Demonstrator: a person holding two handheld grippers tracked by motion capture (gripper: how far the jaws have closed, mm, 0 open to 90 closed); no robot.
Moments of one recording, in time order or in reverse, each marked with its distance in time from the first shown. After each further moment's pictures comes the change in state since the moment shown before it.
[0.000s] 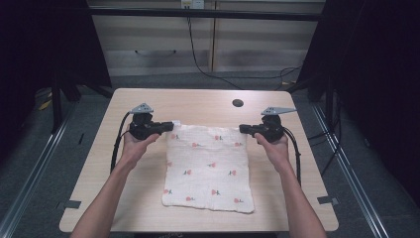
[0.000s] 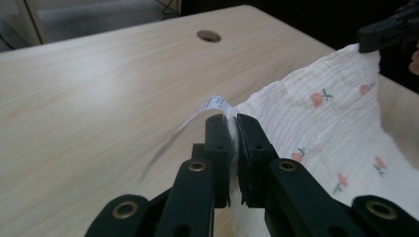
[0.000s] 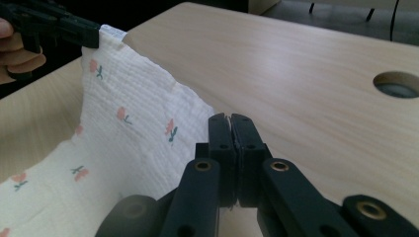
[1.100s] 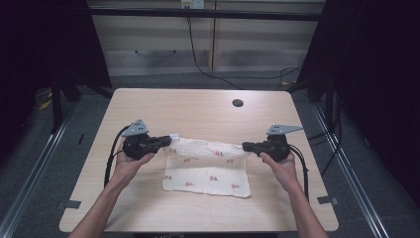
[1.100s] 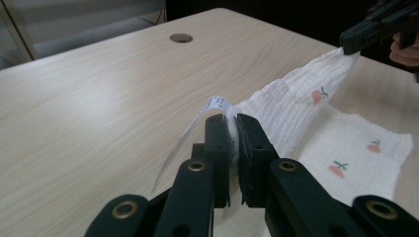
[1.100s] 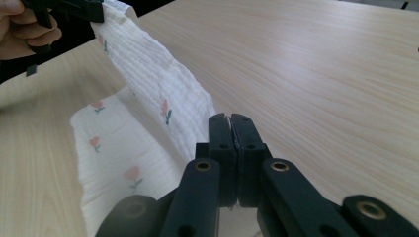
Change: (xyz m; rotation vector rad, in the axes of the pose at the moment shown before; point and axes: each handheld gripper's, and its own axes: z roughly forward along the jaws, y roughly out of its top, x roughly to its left) left arm -0.042 -0.037 -0.032 -0.037 -0.015 0.131; right arm 0.027 -0.044 -0.026 0.028 0.071 -0.048
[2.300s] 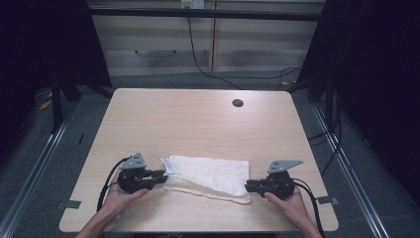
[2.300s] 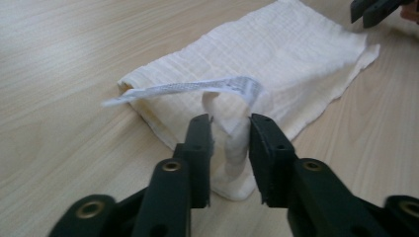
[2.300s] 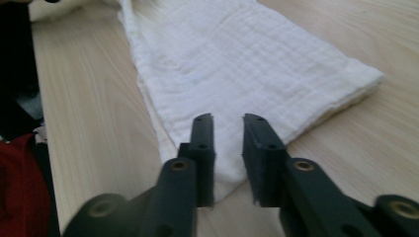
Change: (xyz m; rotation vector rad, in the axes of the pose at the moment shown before) left arm -0.034 -0.072 -0.020 0.180 -0.082 -0.049; right arm 0.050 -0.075 -0.021 0.185 0.070 0.014
